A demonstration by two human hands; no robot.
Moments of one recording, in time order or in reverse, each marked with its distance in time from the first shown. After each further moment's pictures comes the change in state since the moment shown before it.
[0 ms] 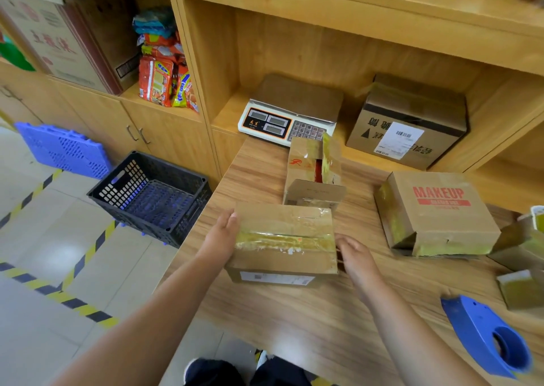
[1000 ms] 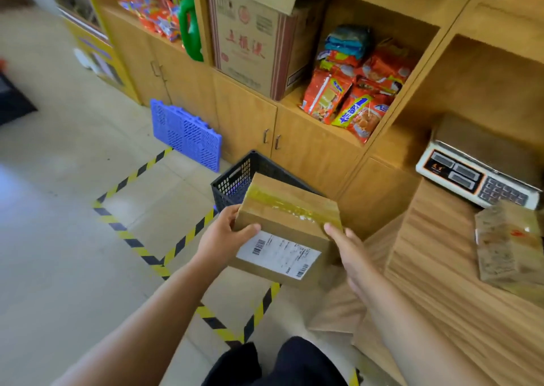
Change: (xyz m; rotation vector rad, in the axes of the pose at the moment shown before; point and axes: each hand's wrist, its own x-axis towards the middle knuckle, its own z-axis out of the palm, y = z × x) left_hand 0.070 -0.206 -0.431 -0.251 0.192 0.041; right_hand -0.077 -0.131 0.489 0.001 -0.268 -0.044
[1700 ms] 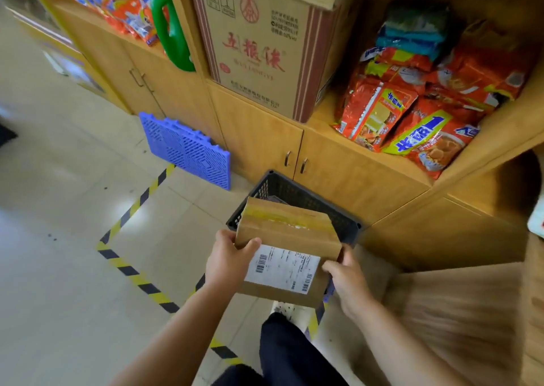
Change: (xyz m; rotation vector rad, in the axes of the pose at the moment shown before) left_hand 0.306 0.013 -0.058 0.231 0.161 -0.264; right_hand 0.241 -0.061 0.161 -0.036 0.065 0.149
